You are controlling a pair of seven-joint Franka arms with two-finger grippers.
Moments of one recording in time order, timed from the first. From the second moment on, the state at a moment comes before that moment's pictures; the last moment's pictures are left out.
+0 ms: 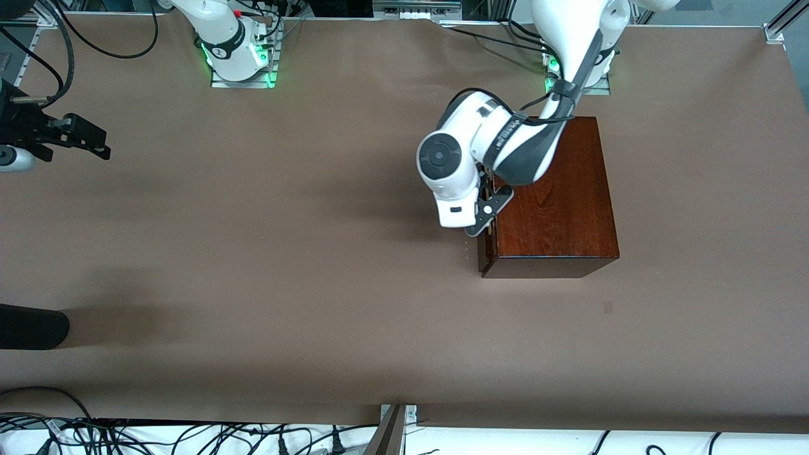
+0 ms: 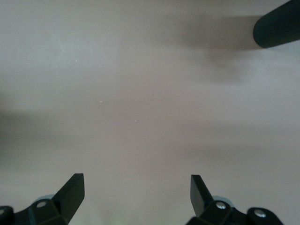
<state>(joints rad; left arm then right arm) -0.66 0.61 0.02 -1.42 0.05 1.73 -1.47 0.04 0.03 -0.04 -1.55 -0.02 1.53 -0.05</state>
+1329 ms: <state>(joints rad) -0.37 0.22 -0.11 -1.44 -0.04 1.57 -1.07 0.05 0.03 0.00 -1.57 -0.01 1.53 -0.01</state>
